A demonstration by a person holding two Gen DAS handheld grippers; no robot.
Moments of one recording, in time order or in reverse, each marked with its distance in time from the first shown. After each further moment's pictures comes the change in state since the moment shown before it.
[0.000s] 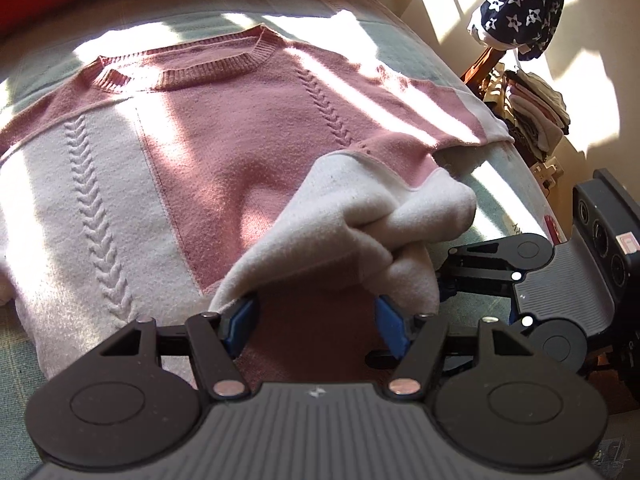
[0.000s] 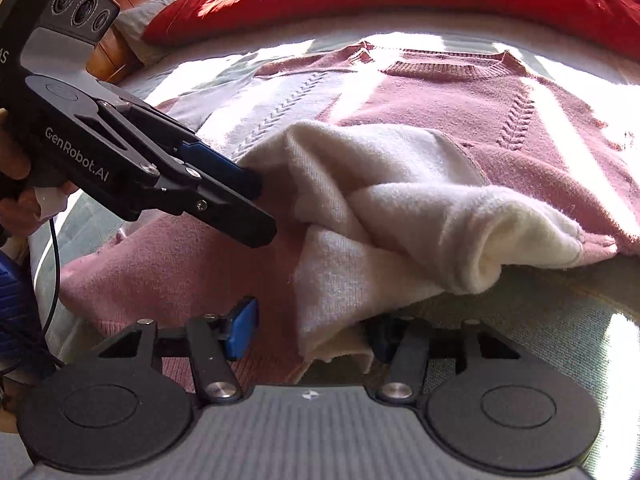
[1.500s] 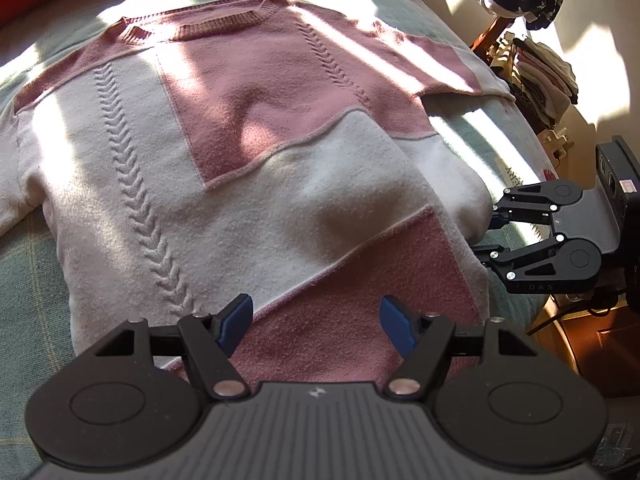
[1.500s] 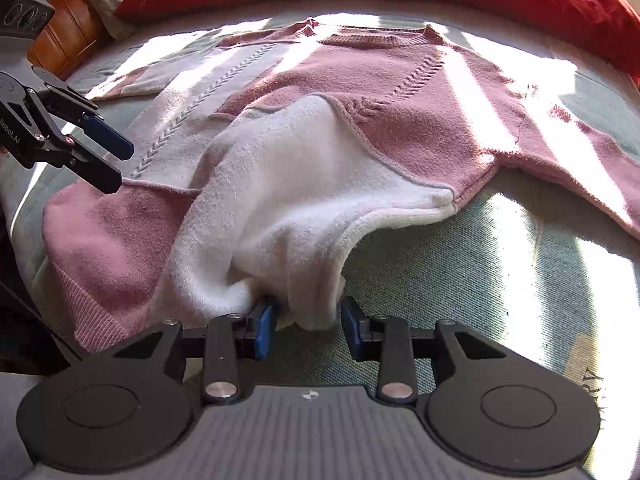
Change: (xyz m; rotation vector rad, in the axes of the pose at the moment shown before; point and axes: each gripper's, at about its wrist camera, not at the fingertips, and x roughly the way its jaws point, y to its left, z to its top) left arm -0.027 -0.023 -0.046 -0.018 0.094 0.054; right arm -0.058 -0.024 -0.058 -0.023 0.034 -0.126
